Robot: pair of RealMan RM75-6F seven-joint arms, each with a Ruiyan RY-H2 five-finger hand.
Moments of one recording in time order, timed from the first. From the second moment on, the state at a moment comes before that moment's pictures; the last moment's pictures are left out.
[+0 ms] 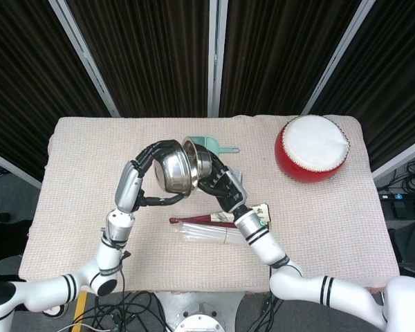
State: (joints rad) left arm -0.69 -1.77 -0.33 -1.34 1.60 1.54 -0.44; right arm 0.71 -1.76 0.55 -1.57 -1.24 0.80 1.37
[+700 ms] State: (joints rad) left arm -0.66 -1.78 -0.35 -1.25 1.57 1.65 -0.53; right arm 0.65 -1.67 0.50 -1.56 -1.35 0.88 1.47
